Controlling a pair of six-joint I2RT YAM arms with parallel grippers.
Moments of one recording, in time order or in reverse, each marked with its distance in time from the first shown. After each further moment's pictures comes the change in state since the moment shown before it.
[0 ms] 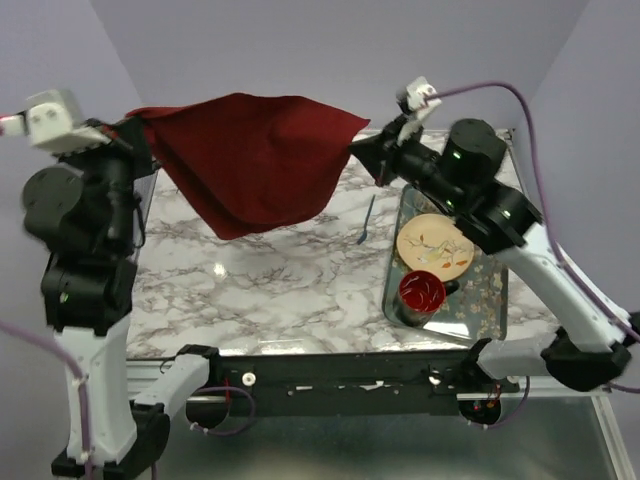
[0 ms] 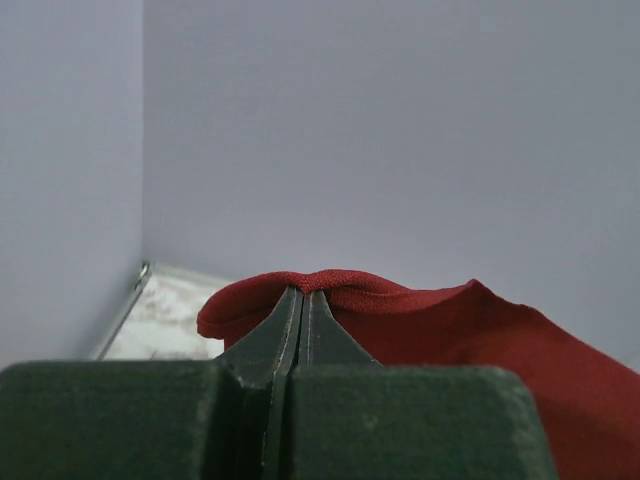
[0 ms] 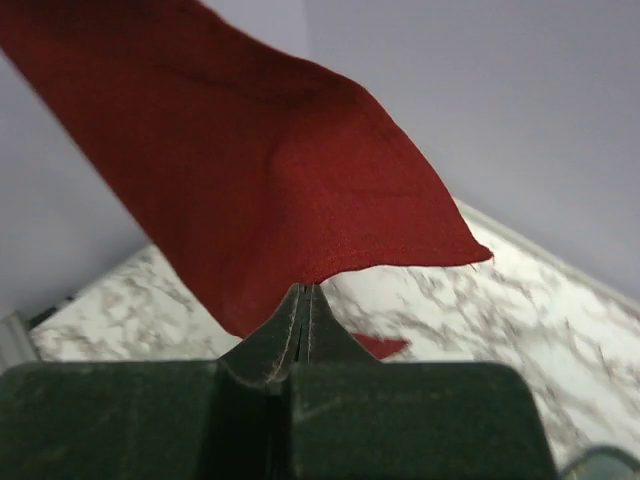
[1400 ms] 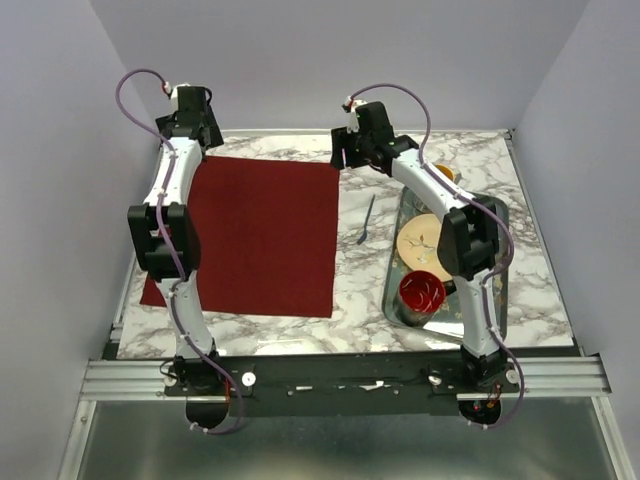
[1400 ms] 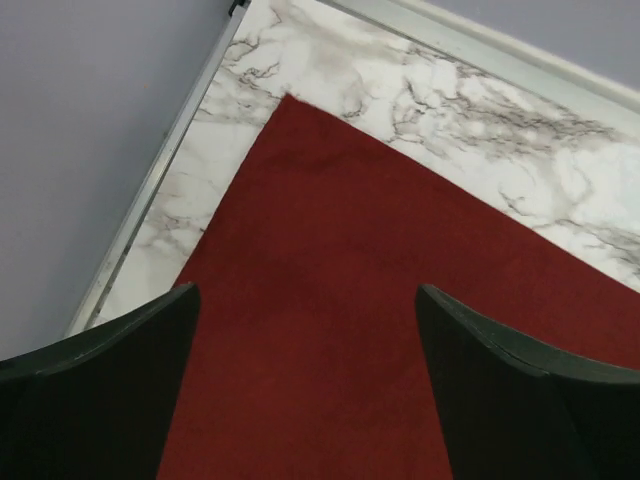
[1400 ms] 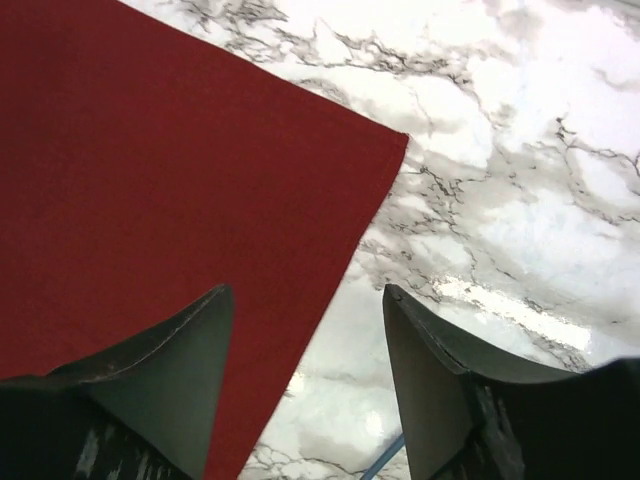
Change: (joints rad) left arm 0.154 1.110 0.283 0.026 -0.167 0.049; right arm -0.241 0.838 0.340 -0.080 -0.072 0.077
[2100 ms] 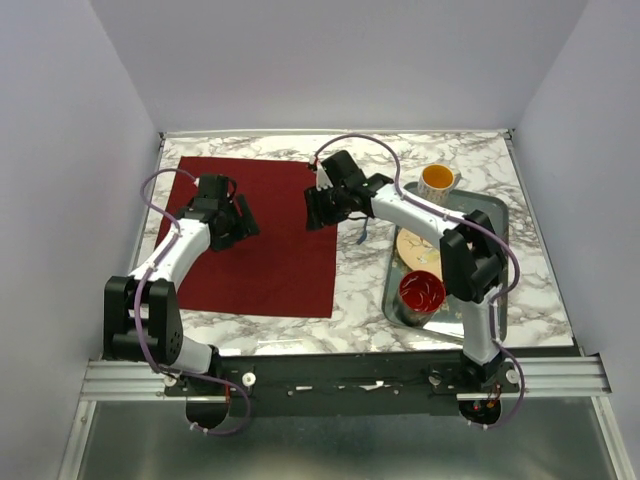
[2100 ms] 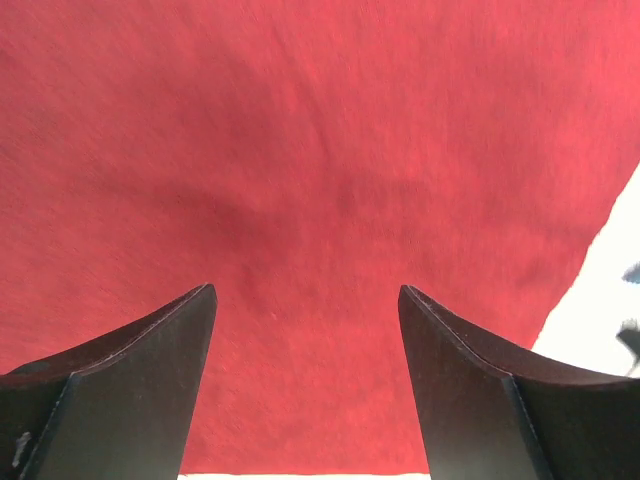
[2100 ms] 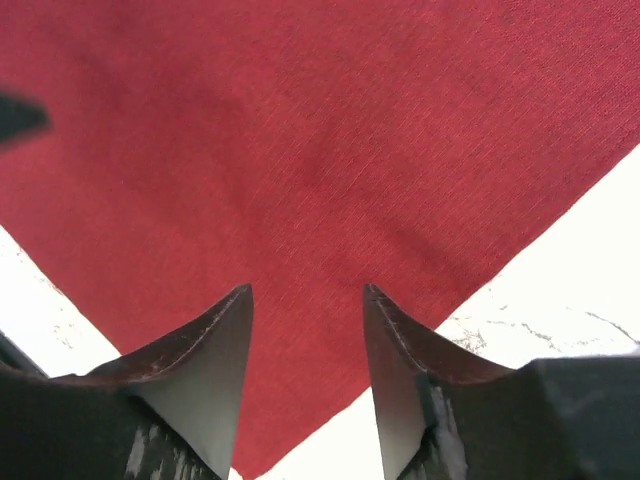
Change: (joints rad) left arm -0.129 -0.665 -0.973 0.045 0.444 -0.289; right arm 0.214 -0.208 -0.376 -0.060 -0.154 0.111
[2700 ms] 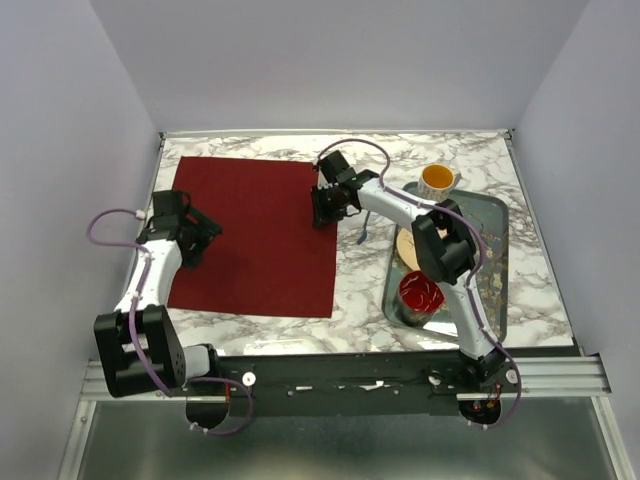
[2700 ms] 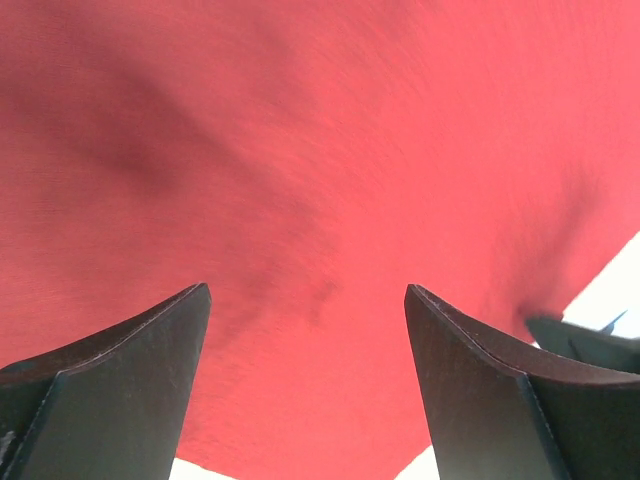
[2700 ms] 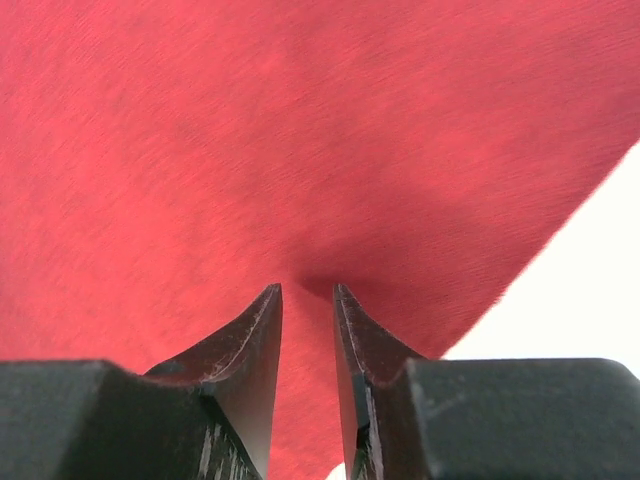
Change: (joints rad) left arm 0.184 -0.147 -0.158 0.014 0.009 -0.271; right arm -0.041 0.256 0.184 -0.039 0.045 0.072
